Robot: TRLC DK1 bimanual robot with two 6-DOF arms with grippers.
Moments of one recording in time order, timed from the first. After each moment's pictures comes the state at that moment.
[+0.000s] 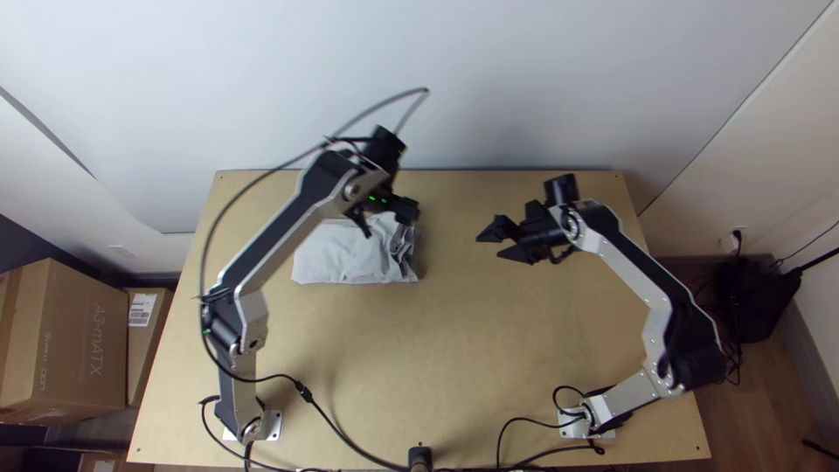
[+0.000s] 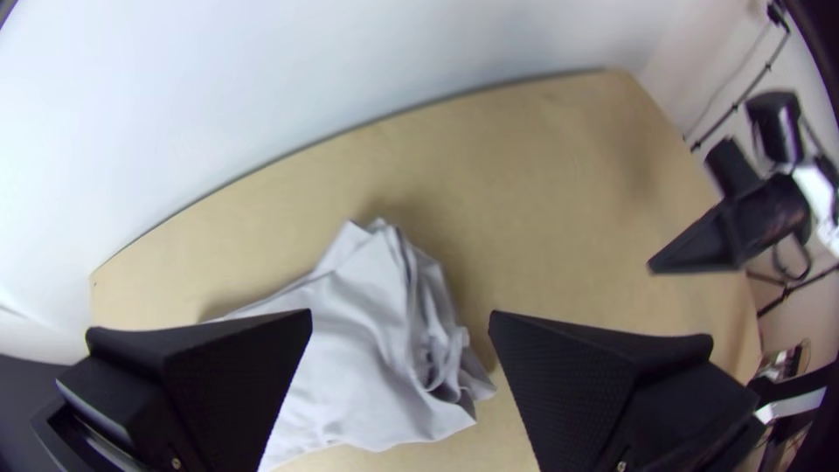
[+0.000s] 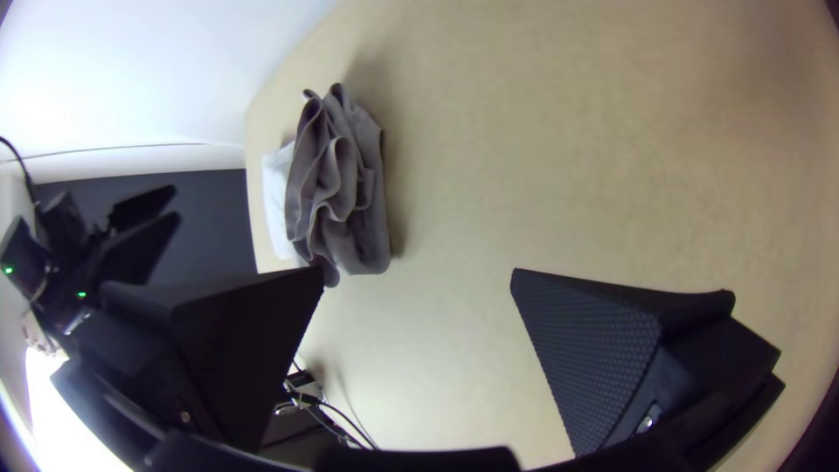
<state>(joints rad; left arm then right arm) -0.61 1.99 2.29 -1.23 -0.17 -0.21 0.27 1.68 1.31 -0.69 -0.65 0.57</state>
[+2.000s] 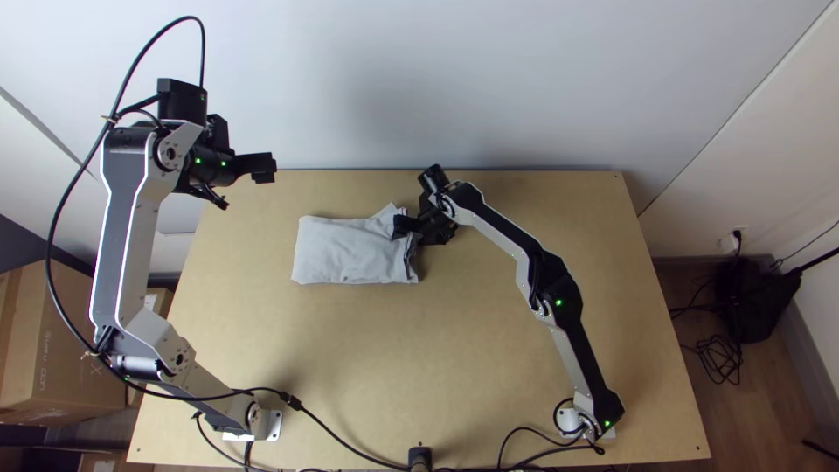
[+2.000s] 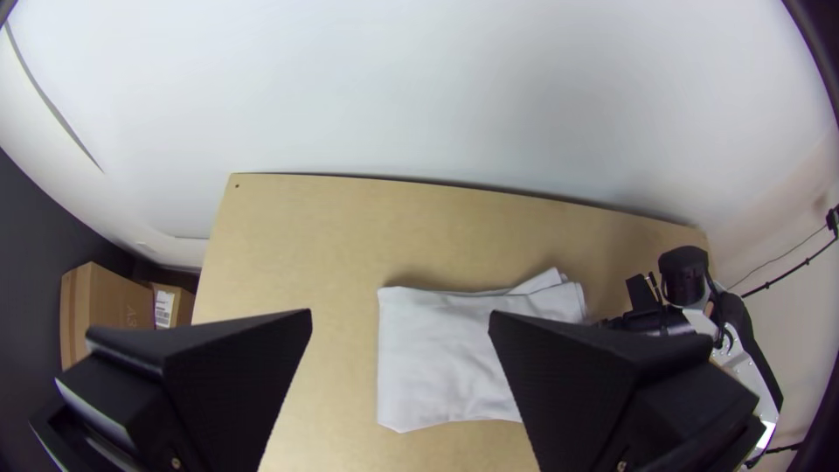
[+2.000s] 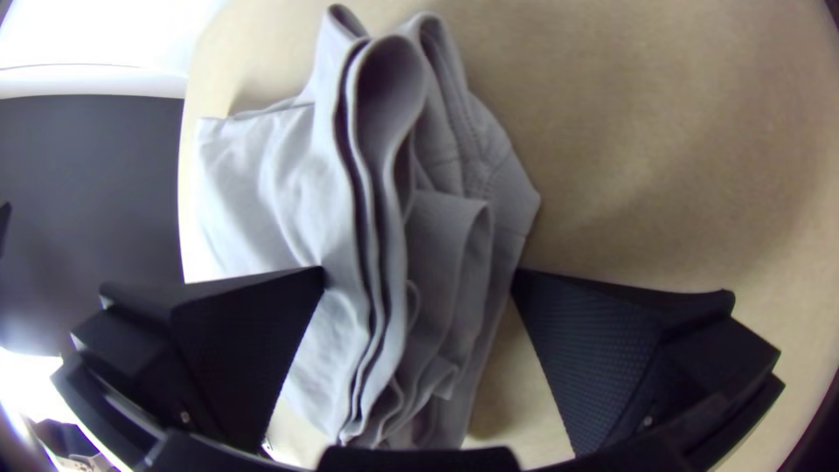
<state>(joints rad) -0.04 1.69 2.19 -1.34 -0.04 -0.15 0.62 2.43 2.17 -0.83 -0.45 0.61</state>
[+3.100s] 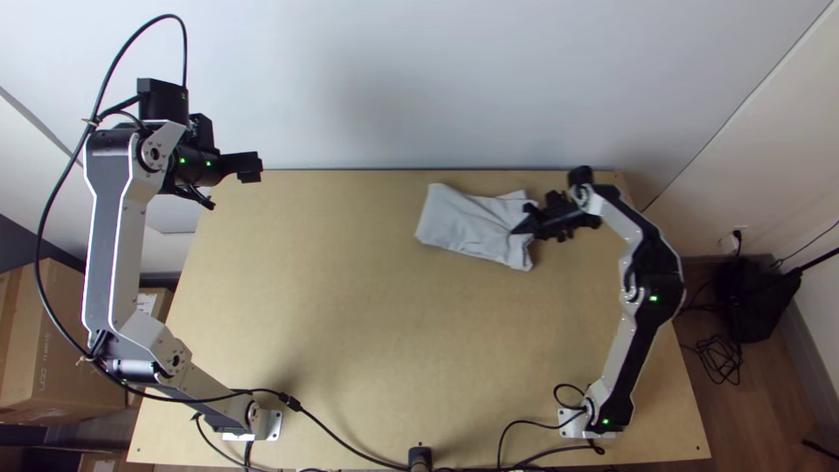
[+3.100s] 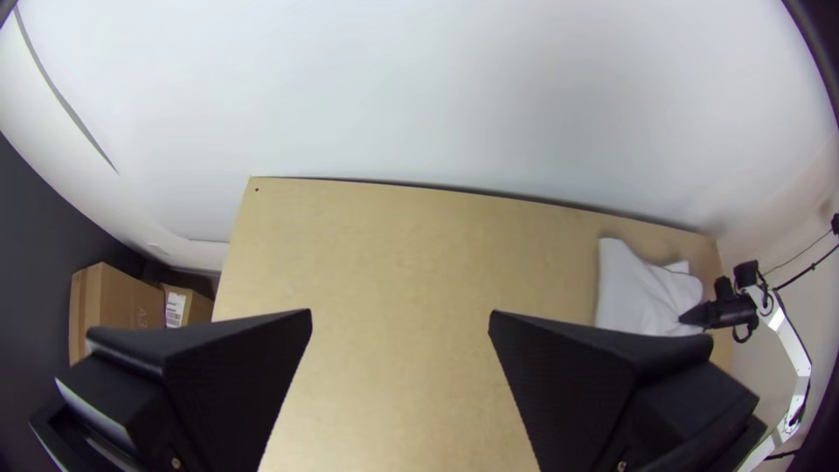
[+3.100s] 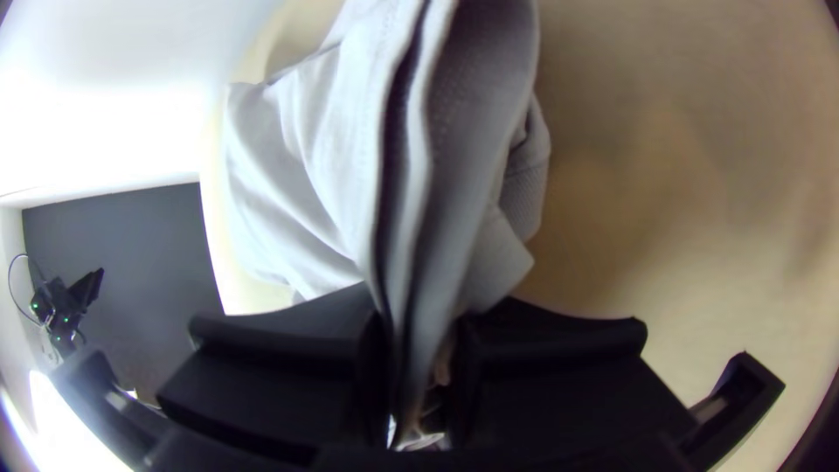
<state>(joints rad) 0.01 1.68 2.19 -1.35 -0.04 -0.11 -0.05 2.16 1.64 -0.84 -0.72 0.18</state>
